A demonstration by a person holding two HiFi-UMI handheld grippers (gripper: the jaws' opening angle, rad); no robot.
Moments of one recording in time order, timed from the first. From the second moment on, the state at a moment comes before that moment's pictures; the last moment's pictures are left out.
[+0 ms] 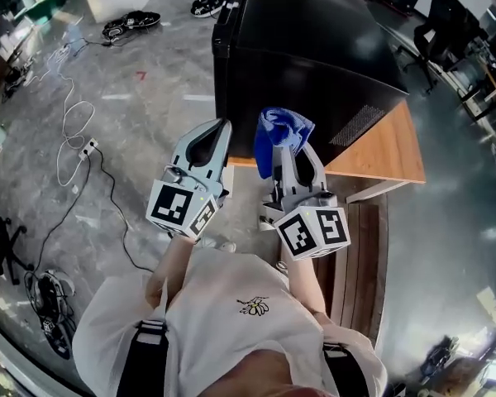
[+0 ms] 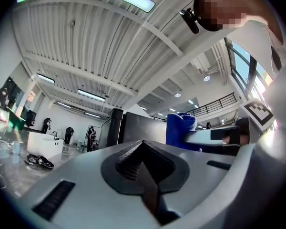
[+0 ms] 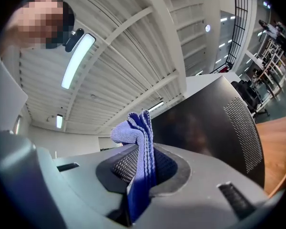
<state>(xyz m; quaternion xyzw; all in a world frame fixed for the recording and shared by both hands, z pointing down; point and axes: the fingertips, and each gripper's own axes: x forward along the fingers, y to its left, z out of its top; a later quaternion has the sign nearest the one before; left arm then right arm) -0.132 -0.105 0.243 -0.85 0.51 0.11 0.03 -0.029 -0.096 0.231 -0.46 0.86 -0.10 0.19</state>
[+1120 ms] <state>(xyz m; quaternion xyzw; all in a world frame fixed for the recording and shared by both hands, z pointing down) -0.233 -0.083 0.275 -0.78 0.62 0.10 -0.01 -0.155 -0.185 0.177 -0.52 0.85 0.05 0.12</state>
